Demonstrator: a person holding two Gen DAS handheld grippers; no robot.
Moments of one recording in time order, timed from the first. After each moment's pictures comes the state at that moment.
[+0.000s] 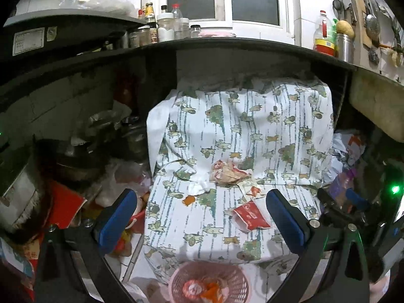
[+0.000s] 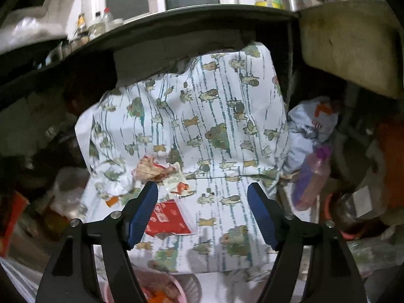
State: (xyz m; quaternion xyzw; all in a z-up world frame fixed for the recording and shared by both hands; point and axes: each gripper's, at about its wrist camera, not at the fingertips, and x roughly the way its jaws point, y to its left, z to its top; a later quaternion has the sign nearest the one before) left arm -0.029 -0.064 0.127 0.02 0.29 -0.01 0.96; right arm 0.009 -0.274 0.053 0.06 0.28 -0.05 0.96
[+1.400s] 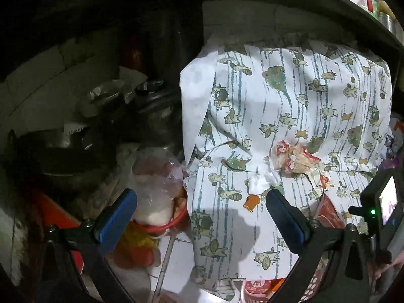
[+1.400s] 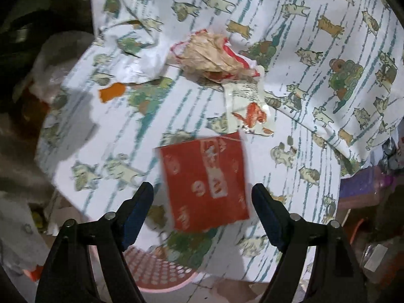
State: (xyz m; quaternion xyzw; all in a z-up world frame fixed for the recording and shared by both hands) left arm 0.139 0.071 0.038 0.04 0.37 0.02 0.93; right arm 0.171 -0.172 -0.098 -0.13 0.55 0.06 0.82
